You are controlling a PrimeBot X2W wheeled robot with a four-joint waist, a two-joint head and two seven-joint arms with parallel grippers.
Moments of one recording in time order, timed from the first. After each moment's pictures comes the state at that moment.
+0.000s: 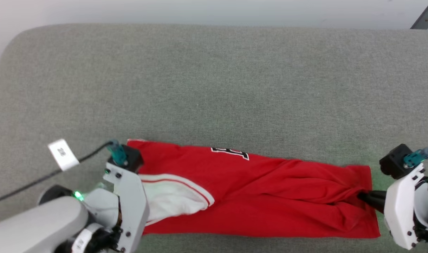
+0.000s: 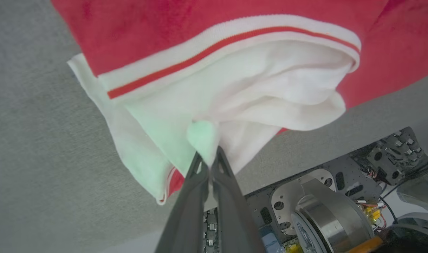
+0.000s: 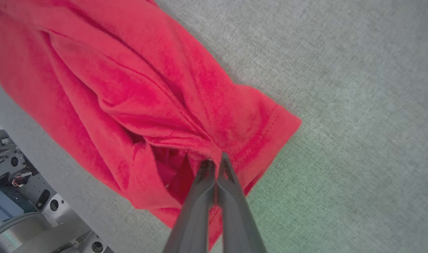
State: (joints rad) left arm -0.84 0.98 -1.21 -0.26 -1.23 0.47 0.75; right arm -0.48 -0.89 0.78 0.02 0.92 0.13 0.52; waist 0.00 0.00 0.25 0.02
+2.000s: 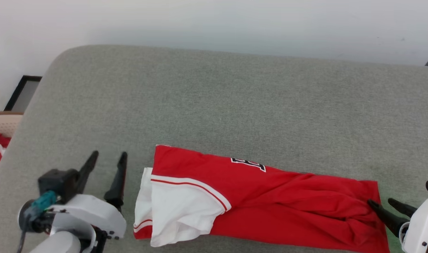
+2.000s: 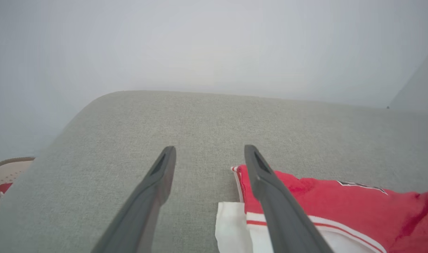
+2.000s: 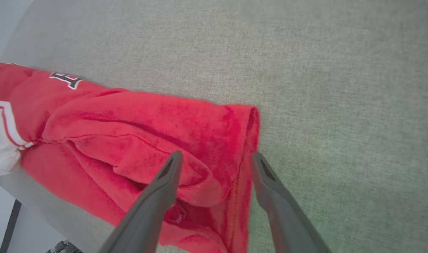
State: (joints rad) left arm -0.34 0.79 -0.75 -0.04 -0.99 0.44 -0.26; right arm -0.07 -0.52 0.11 0.08 0.83 0.13 0.54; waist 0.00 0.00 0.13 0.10
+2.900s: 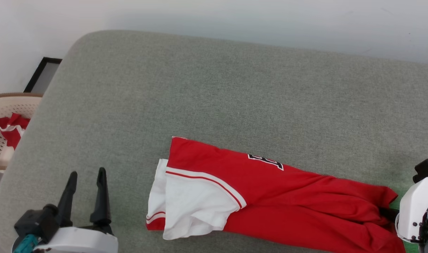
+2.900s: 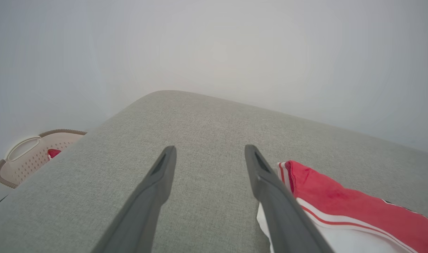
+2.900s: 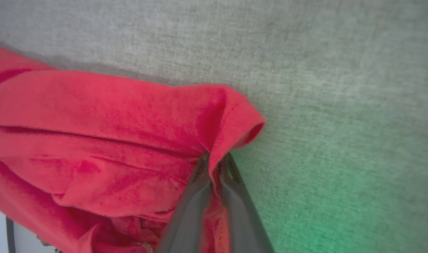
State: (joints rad) left arm 0.00 0.39 -0.16 0.01 -0.59 0.15 -0.26; right arm -0.26 -0.46 0.12 0.36 0.74 0.13 0.81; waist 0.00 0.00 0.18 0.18
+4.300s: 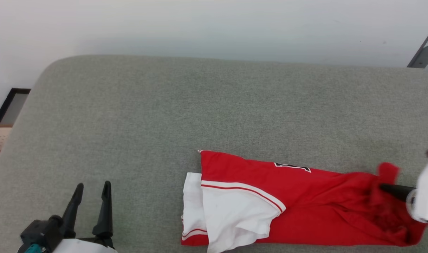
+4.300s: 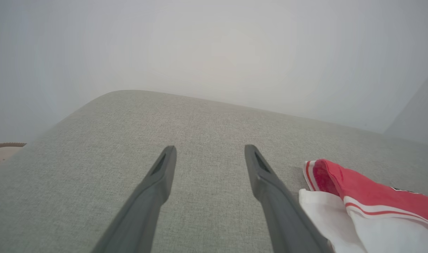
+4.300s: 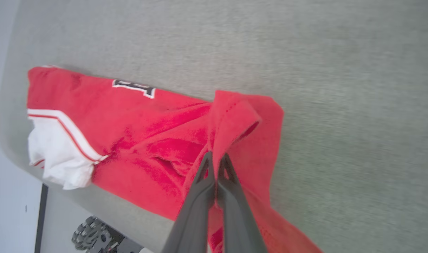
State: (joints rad) left arm 0.03 0.29 -0.04 0.11 -0.47 -0.05 -0.26; right arm -0.30 -0.55 0.10 0.20 0.93 0.13 0.90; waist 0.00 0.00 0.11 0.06
